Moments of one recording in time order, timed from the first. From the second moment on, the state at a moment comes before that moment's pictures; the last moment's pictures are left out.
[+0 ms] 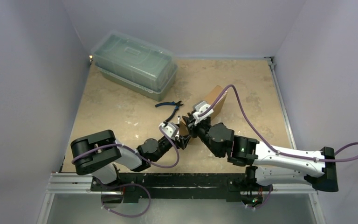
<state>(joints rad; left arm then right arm) -1.12 1.57 0.28 1.38 -0.37 -0.09 1.30 1.00 0.86 0.02 0.71 0.05</state>
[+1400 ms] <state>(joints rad) -1.11 1.46 0.24 1.27 -0.44 -0.14 1.32 0.95 0.65 0.35 0.64 -0.06</state>
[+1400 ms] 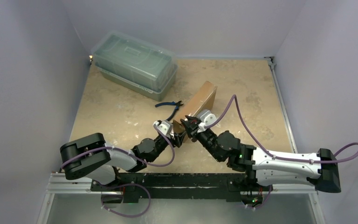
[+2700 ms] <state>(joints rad) -1.10 1.37 0.16 1.26 -0.34 -0.16 1.33 0.79 0.40 0.61 0.51 -0.13</state>
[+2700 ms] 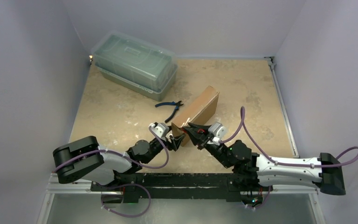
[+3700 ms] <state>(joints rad) -1.10 1.40 0.26 1.14 -0.36 -0.13 1.34 0.89 0.78 0.32 0.72 -0.12</state>
